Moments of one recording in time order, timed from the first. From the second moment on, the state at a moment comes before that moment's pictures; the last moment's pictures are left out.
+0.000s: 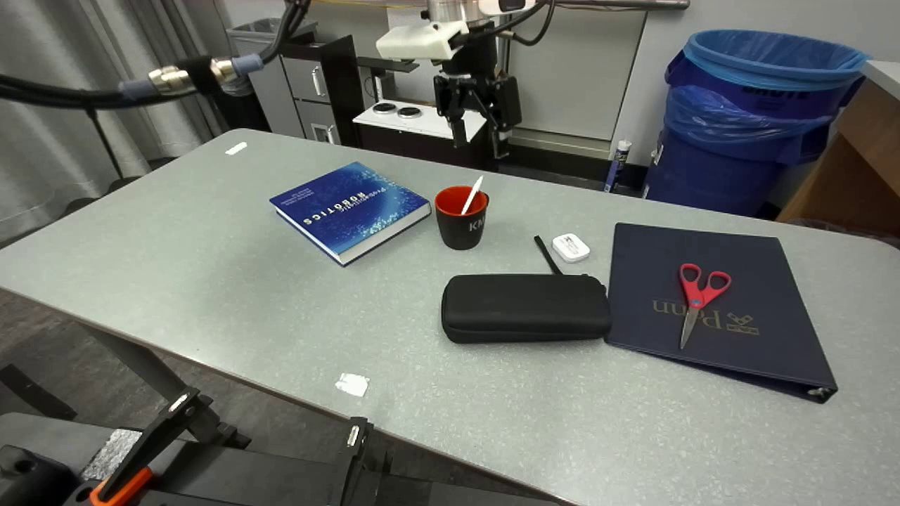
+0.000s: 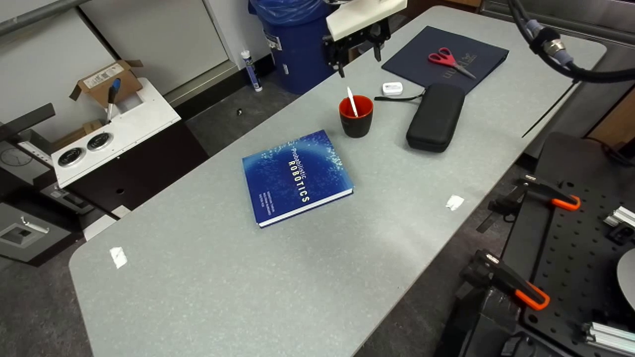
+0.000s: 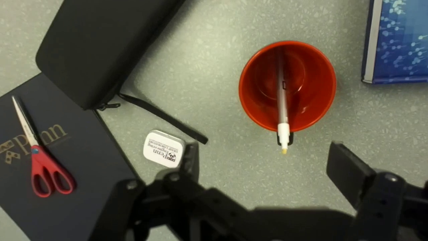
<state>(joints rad) -0.11 0.52 -0.12 -1.81 -0.16 2.30 0.56</state>
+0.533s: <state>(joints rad) -0.08 0.57 -0.14 -1.75 -0.15 2.27 0.56</state>
